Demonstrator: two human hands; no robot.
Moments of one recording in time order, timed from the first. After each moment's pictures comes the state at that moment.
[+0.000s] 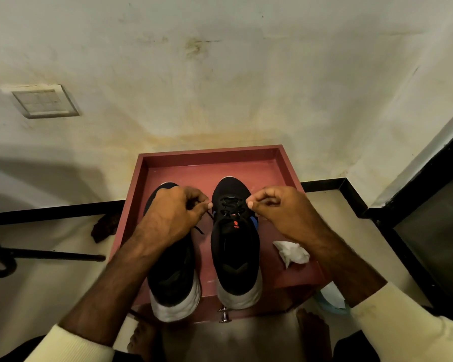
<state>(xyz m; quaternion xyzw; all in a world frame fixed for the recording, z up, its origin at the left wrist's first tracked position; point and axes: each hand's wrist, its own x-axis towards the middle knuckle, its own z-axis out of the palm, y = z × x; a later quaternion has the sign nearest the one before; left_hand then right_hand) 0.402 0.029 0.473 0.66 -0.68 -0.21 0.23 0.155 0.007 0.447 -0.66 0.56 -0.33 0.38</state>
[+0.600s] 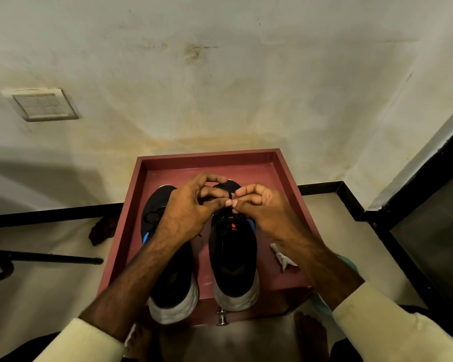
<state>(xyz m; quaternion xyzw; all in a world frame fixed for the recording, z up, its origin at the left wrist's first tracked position) 0.373 0.024 0.469 0.54 -0.64 -0.37 0.42 0.187 0.008 0.451 -0.50 0.47 -0.43 0.59</state>
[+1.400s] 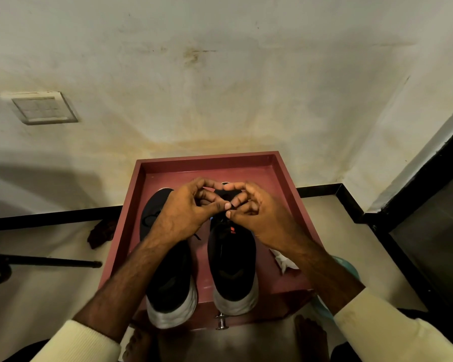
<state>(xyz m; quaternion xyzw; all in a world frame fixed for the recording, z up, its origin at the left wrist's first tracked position) 0.383 0.014 0.467 0.55 -0.62 -0.40 0.38 0.183 0.014 0.456 -0.65 0.45 -0.38 0.48</state>
